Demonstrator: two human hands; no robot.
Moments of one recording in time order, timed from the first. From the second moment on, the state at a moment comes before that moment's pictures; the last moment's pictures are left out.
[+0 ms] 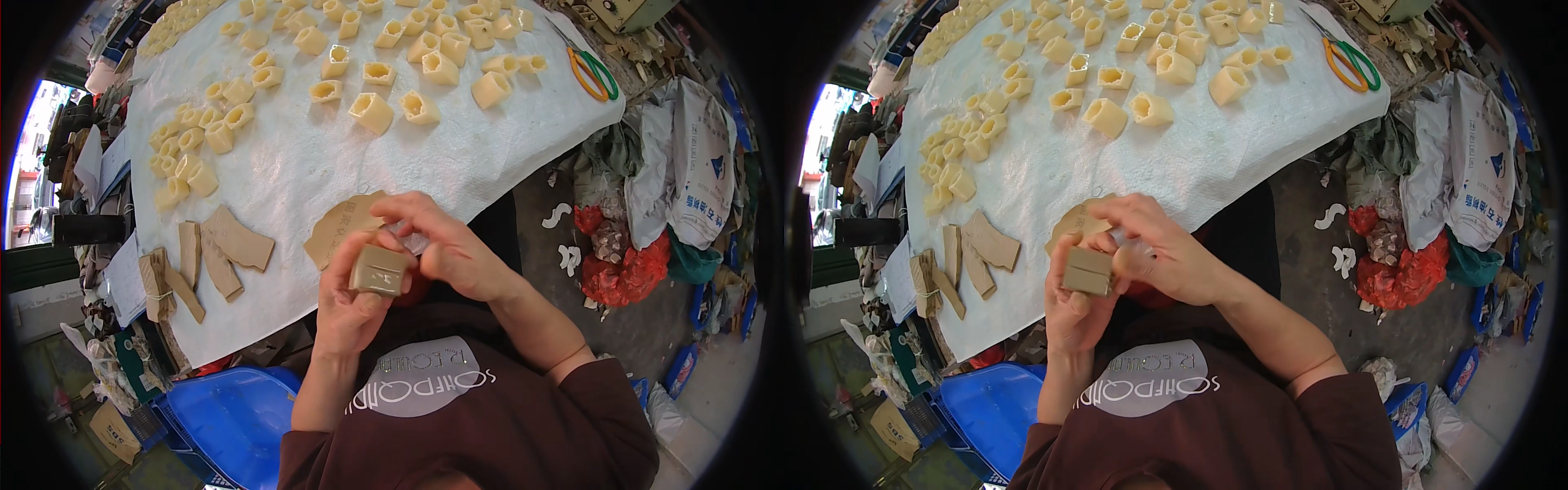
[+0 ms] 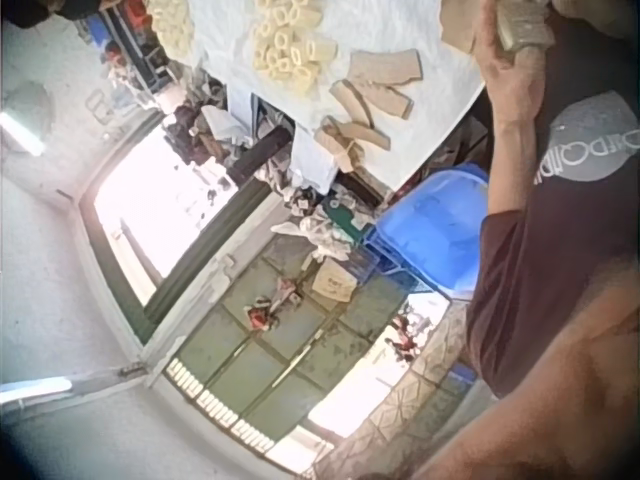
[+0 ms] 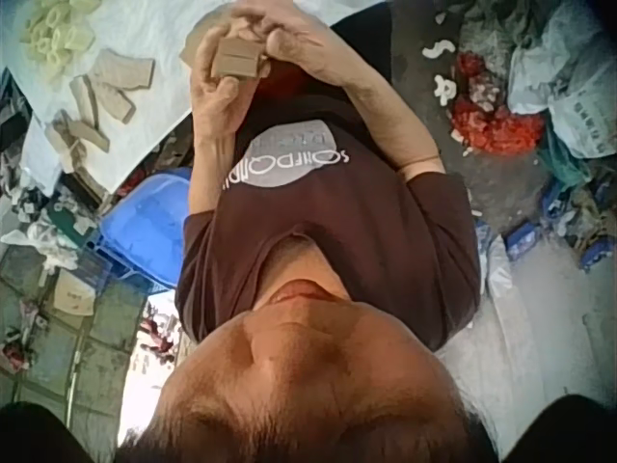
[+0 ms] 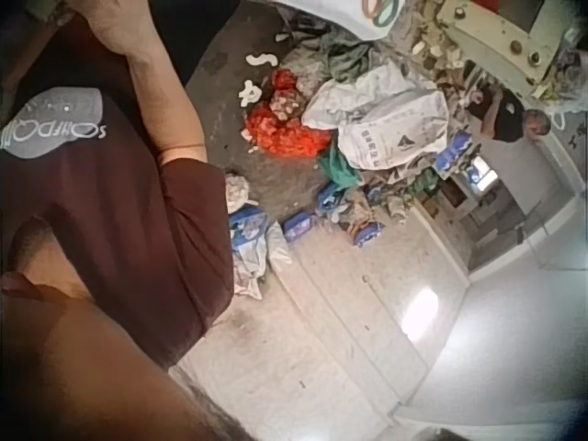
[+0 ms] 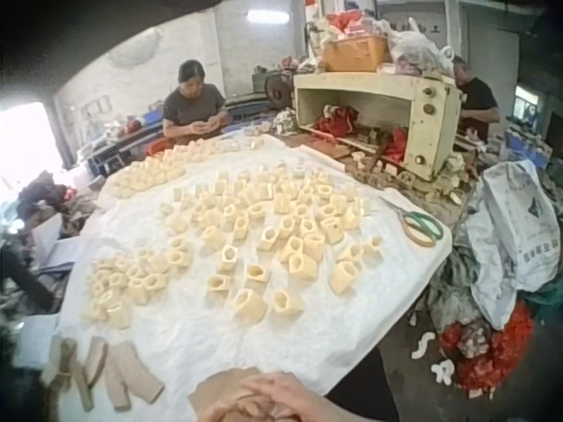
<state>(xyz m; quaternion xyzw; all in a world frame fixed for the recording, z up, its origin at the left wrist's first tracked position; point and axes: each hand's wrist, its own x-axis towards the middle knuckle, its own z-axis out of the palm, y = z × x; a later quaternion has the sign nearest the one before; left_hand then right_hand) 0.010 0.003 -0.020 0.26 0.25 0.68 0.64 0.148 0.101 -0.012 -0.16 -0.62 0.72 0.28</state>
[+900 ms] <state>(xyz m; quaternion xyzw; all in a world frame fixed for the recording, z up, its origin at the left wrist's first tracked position) 0.014 0.009 -0.018 0.35 0.36 0.67 0.55 0.143 0.078 -0.019 -0.10 -0.33 0.90 0.26</state>
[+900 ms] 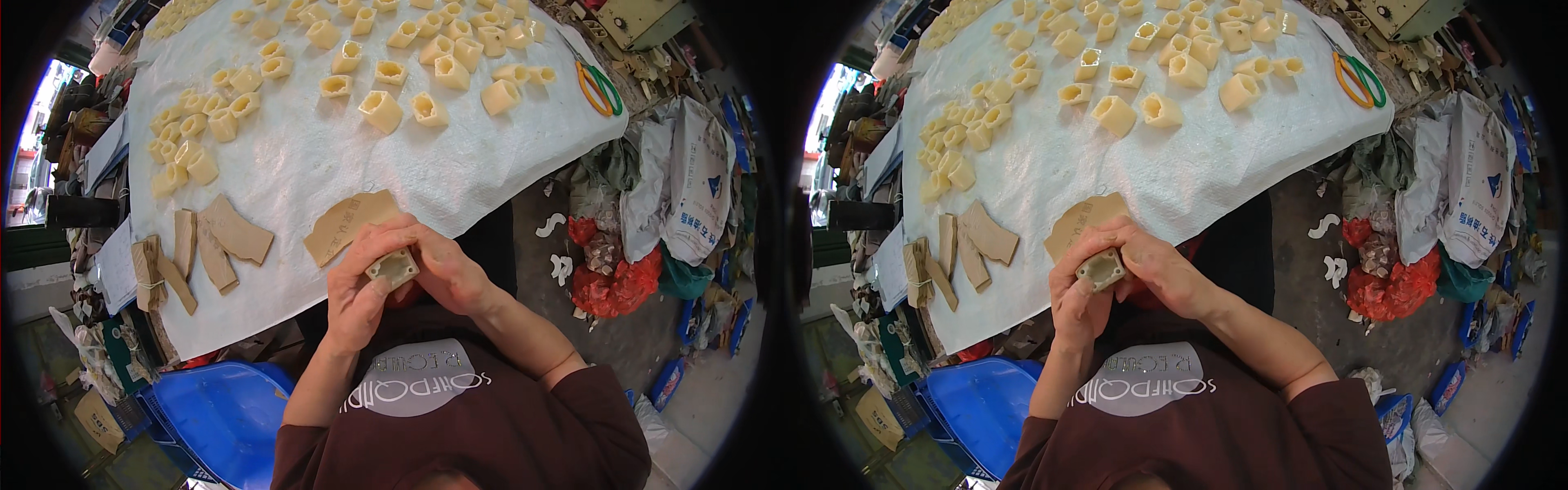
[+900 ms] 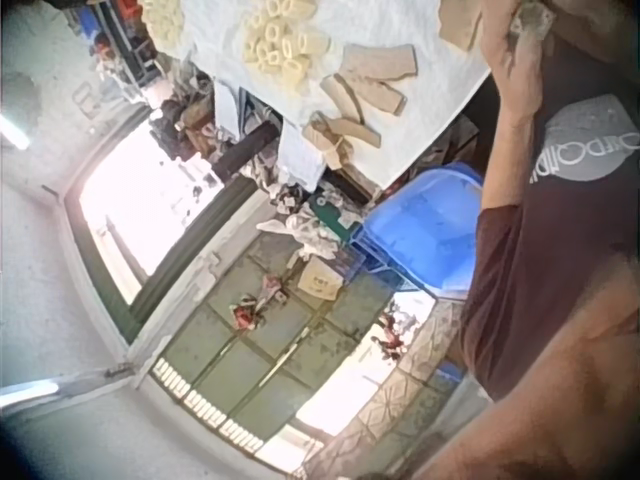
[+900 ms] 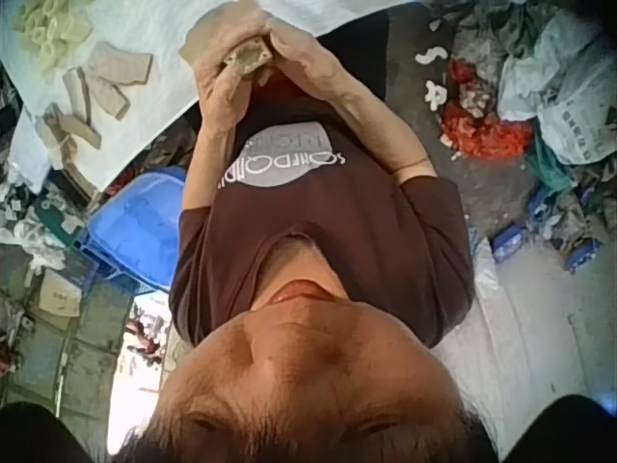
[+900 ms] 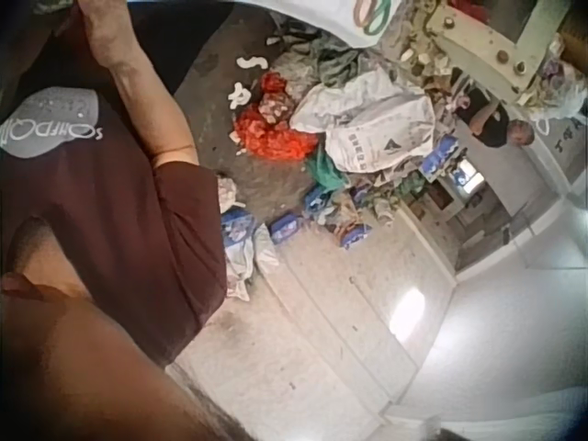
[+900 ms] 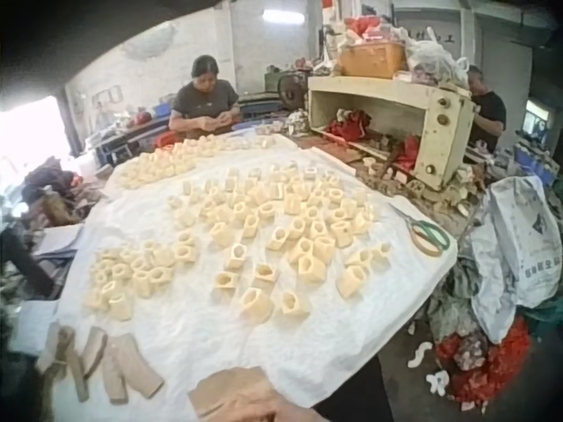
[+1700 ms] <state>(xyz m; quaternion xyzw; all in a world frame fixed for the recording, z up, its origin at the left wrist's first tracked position) 0.024 0.005 -0.011 0.20 0.37 0.72 0.55 0.140 0.070 -0.029 -0.16 -0.66 0.64 0.36</state>
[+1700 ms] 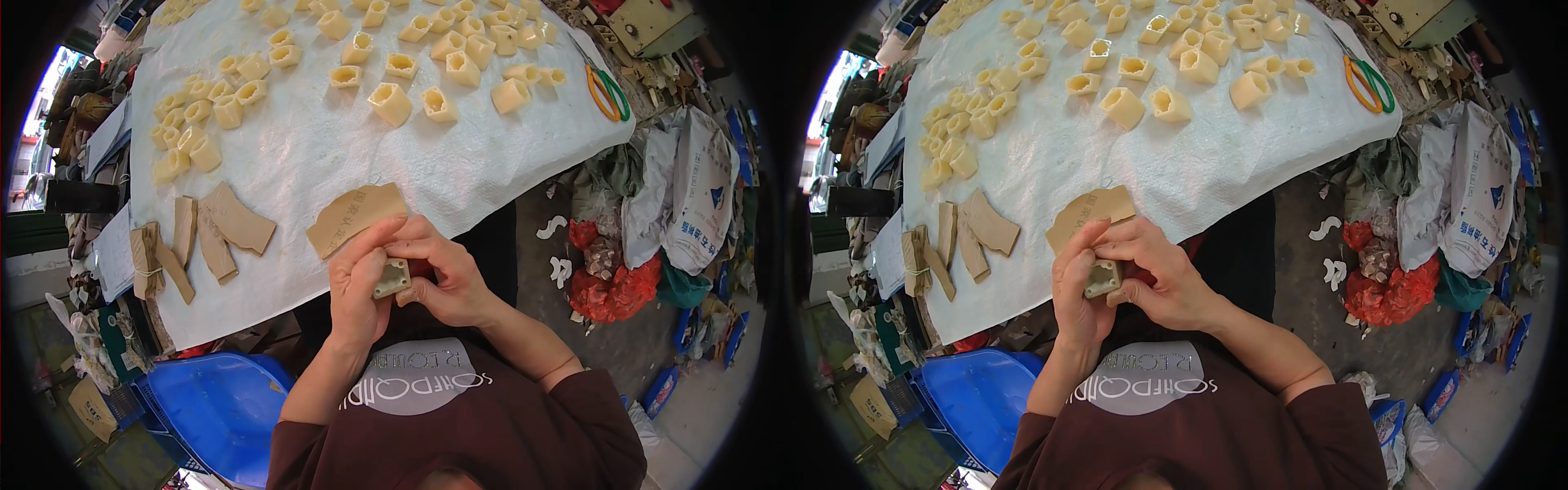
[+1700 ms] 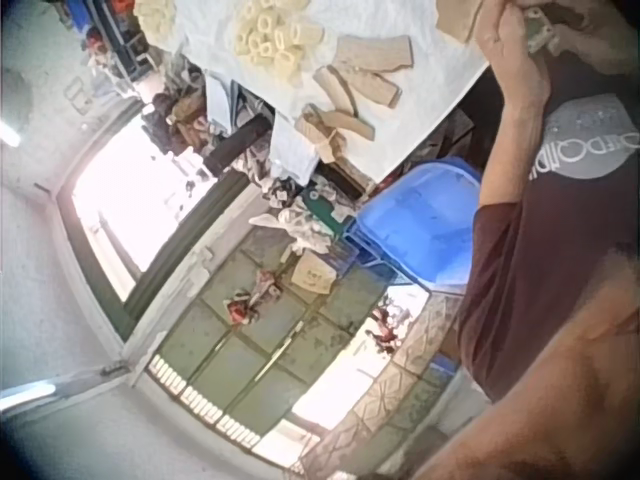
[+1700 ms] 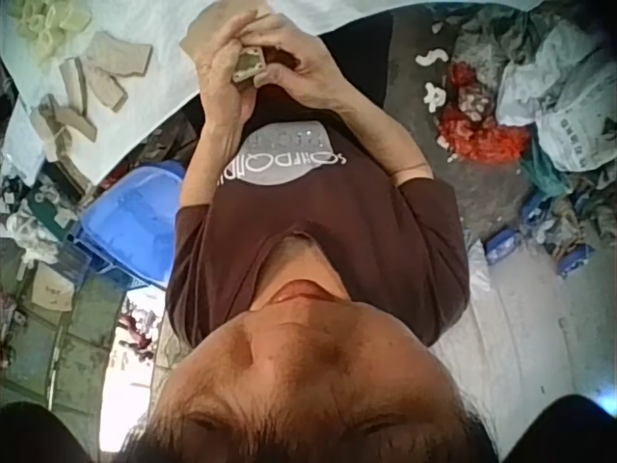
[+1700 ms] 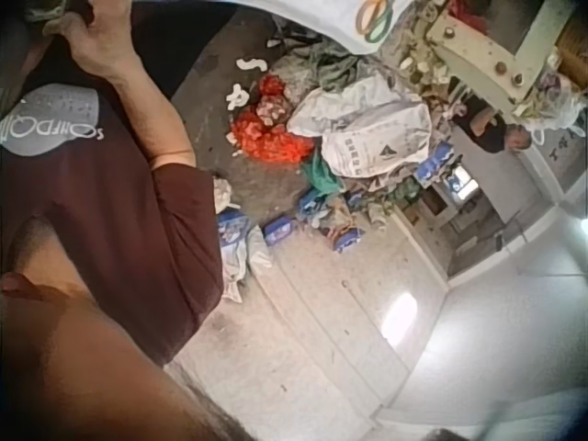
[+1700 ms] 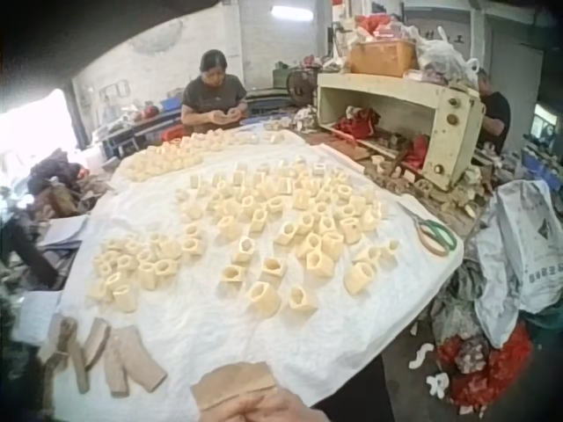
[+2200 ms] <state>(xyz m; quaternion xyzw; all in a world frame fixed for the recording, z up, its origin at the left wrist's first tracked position) 0.031 0.005 -0.006 0.19 0.40 0.68 0.58 0.133 0.071 -0.032 -0.15 -0.79 0.36 0.47</state>
